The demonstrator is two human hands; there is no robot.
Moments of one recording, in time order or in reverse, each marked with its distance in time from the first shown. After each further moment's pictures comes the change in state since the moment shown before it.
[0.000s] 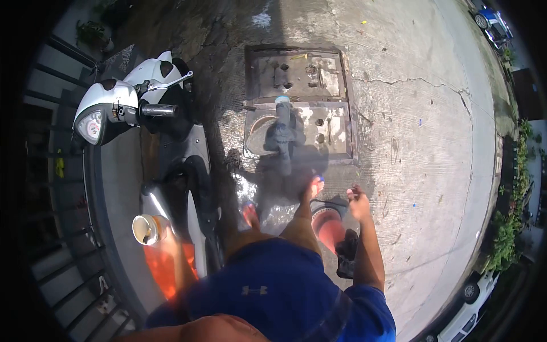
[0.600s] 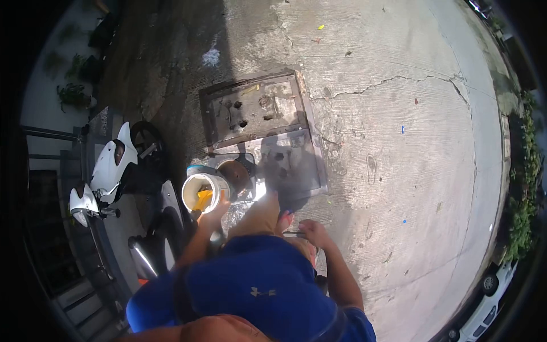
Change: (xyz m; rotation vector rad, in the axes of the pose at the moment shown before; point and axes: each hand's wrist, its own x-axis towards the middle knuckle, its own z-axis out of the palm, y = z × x) left_hand -0.290 0.413 0.339 -0.355 -1.317 0.064; right_hand 0.164 0.027 -0.172 0.229 -0.471 0.019
